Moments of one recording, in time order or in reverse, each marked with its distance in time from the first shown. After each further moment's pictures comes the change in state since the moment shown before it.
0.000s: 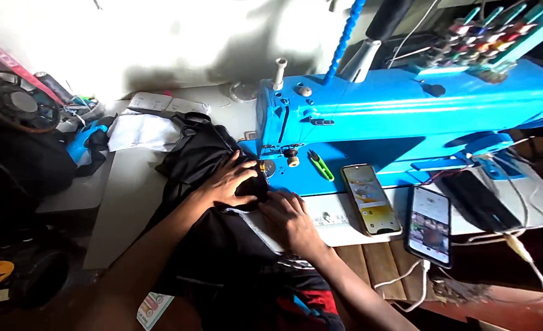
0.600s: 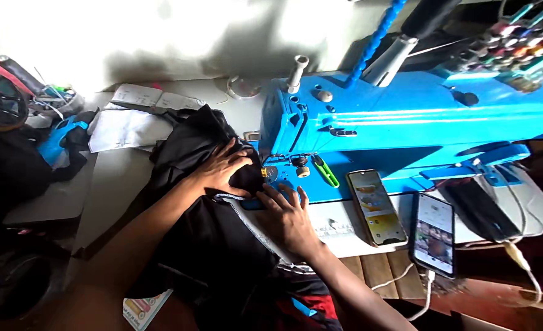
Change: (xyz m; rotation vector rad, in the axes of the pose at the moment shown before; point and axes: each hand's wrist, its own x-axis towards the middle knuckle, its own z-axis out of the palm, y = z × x) left_hand 0.020 -0.042 -0.017 0.032 -0.089 -0.023; right_hand 0.032 0.001 0.012 -0.100 -0.005 0.110
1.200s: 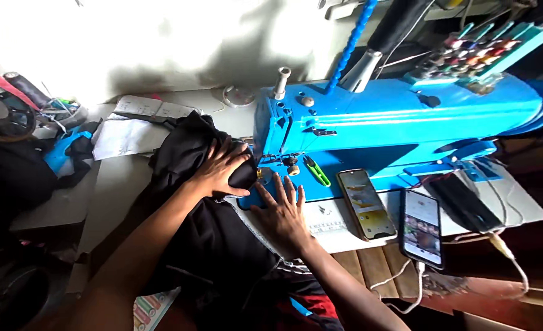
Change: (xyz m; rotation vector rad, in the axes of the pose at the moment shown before) left_hand 0.004 0.012 -0.005 0.106 -0.009 -0.128; right_hand 0.006 -0.005 0.006 -0.084 -0.056 0.214
